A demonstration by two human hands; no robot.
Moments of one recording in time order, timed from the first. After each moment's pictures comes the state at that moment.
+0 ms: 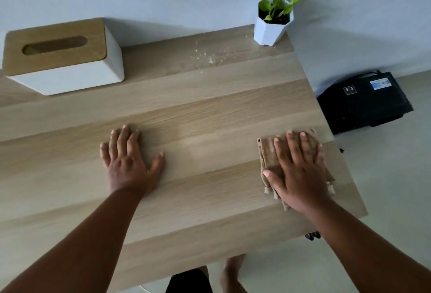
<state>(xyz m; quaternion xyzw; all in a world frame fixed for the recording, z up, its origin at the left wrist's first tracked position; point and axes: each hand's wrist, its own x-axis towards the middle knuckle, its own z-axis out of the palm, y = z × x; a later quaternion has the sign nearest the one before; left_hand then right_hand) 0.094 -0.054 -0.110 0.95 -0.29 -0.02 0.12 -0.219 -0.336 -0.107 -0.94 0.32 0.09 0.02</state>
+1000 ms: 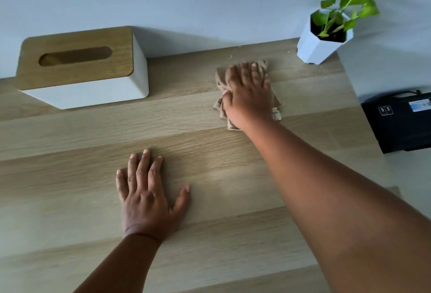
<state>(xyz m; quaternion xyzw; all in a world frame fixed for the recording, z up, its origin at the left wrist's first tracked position) 0.100 -0.052 -0.121 0.95 -0.29 -0.03 0.10 0.116 -0.373 -0.103 -0.95 0.31 0.02 0.07</state>
